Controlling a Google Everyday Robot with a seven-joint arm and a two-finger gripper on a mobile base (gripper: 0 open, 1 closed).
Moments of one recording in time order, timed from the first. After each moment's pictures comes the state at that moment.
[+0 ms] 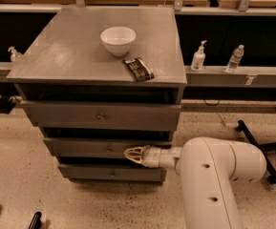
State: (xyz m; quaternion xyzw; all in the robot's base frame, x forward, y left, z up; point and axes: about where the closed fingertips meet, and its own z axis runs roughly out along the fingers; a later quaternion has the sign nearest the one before) arm 0.654 0.026 0.415 -0.60 0.41 0.22 0.65
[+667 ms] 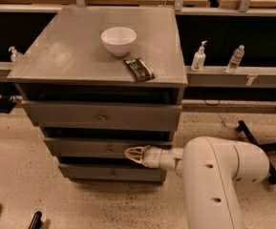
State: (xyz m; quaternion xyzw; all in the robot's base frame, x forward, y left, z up) arm 0.645 0.025 0.415 -0.60 0.41 0.22 0.65
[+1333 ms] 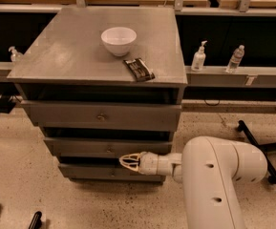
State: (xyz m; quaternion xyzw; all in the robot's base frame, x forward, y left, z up) arm 0.602 0.048 0.426 -0.59 0.38 0.28 0.66
